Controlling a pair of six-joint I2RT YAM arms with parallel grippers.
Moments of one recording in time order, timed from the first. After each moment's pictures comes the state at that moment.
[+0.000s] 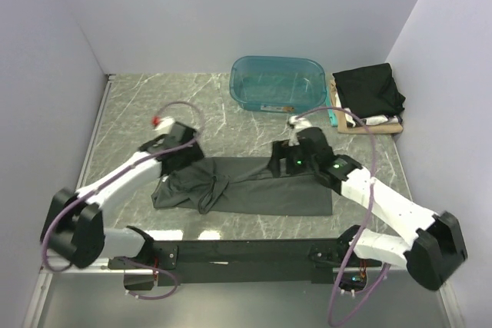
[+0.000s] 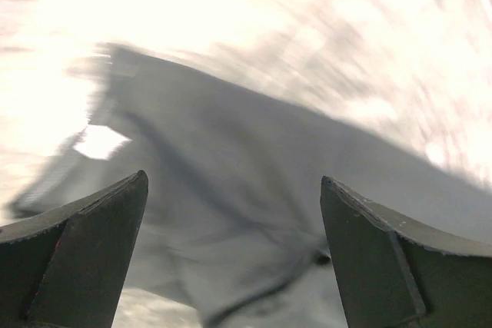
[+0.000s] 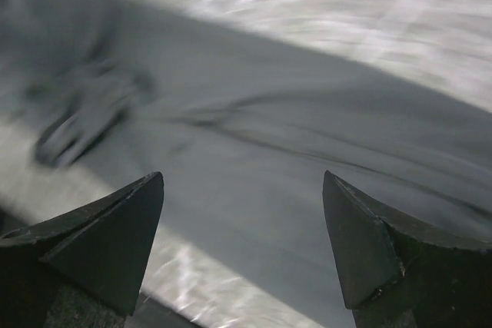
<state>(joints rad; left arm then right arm) -0.56 1.35 0.88 -0.56 -0.39 -0.86 0.58 1.08 0.75 -0.38 0.00 0.39</state>
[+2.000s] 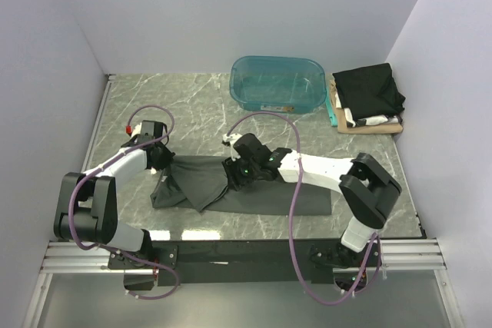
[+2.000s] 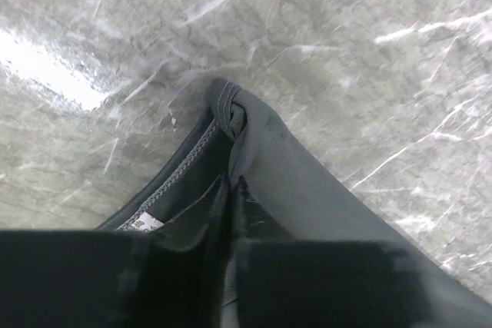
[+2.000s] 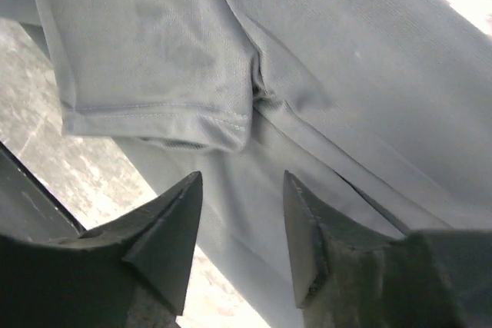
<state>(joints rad) -0.12 1.44 0.74 -0.32 -0.16 -0.87 0.91 1.69 1.04 -0.23 -0.13 0.31</state>
